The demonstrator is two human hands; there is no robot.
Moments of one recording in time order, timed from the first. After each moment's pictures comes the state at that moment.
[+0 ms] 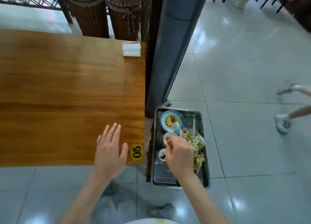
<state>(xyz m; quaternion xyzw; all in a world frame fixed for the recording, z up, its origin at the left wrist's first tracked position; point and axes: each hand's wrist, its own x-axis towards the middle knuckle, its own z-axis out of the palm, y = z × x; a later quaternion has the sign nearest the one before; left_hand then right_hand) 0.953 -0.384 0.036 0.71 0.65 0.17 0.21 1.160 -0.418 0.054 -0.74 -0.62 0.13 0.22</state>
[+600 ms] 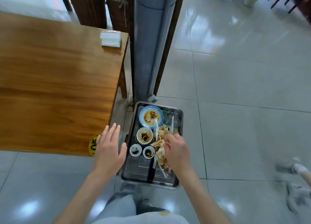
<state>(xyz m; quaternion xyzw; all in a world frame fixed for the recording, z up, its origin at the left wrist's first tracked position) 1.111 -0.421 0.023 0.68 0.69 0.13 0.20 1.326 -0.426 0.034 -0.72 -0.64 0.21 0.19</state>
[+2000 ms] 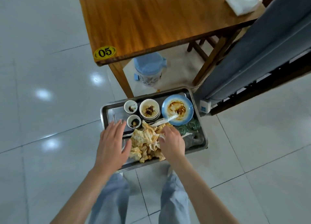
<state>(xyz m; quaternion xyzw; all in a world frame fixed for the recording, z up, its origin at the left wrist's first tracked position) 1.397 -0.447 -0.077 0.24 0.95 0.12 0.16 1.465 -0.264 -0.121 -0.29 -0.91 0.29 -0.11</state>
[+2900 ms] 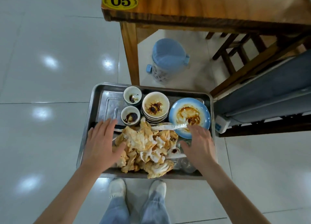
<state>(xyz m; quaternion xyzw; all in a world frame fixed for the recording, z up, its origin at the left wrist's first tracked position) 1.409 -0.448 -0.234 0.09 0.98 0.11 0.16 1.452 -0.160 -0.236 -0.16 -0.97 0.15 -0.12</state>
